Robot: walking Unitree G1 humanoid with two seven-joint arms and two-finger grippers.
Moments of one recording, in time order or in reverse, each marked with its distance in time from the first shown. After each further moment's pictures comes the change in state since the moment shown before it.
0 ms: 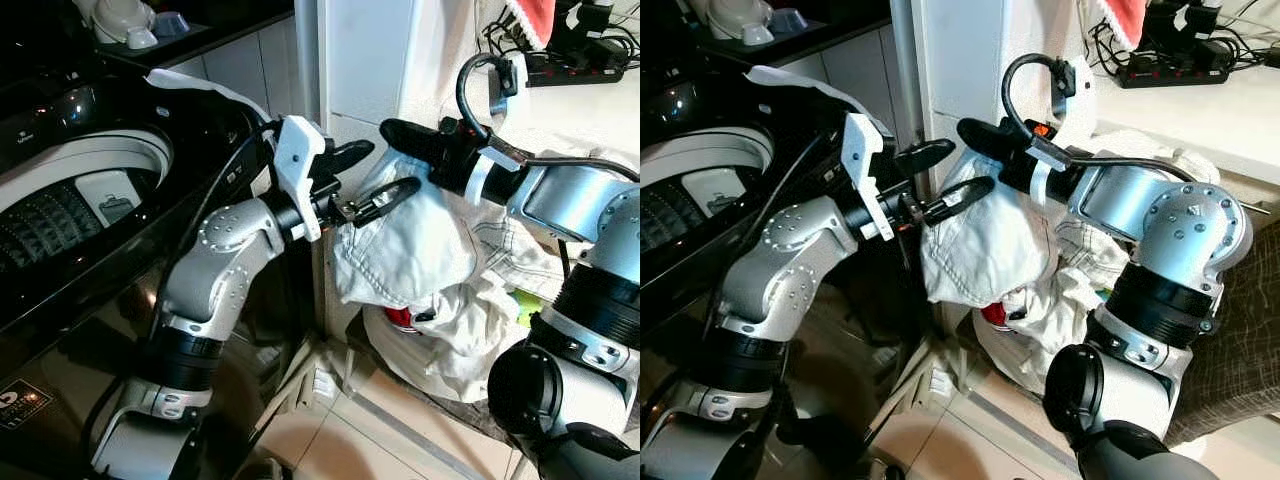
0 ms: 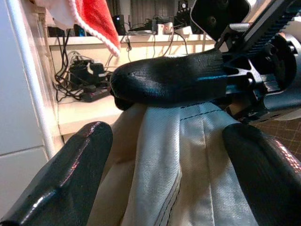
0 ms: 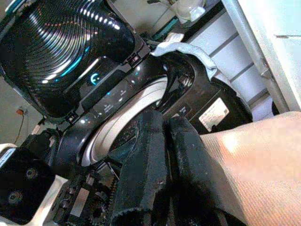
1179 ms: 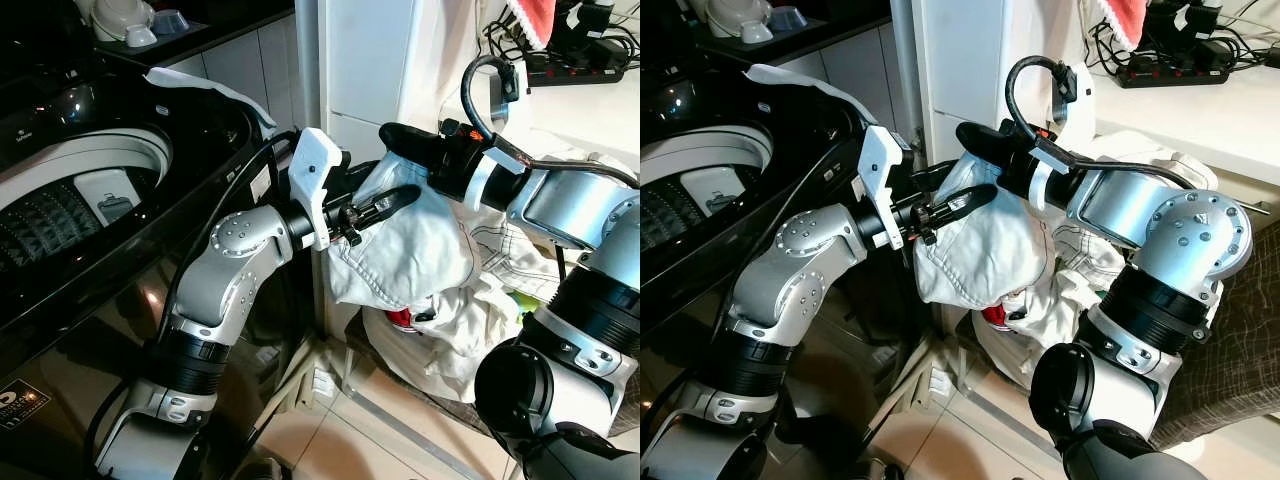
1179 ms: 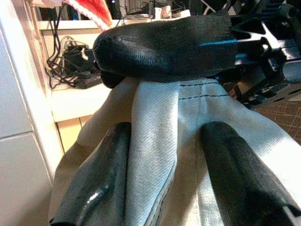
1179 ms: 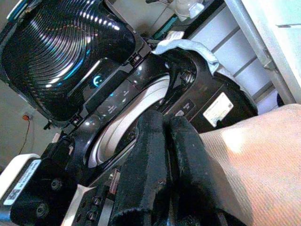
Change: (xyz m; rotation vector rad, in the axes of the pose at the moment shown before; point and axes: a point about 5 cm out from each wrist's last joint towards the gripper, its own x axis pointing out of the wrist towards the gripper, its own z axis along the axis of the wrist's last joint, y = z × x) left arm 0.004 -0.005 -0.010 0.007 0.066 -0.012; right arm -0.003 0.003 -0.004 0.047 -0.003 -0.003
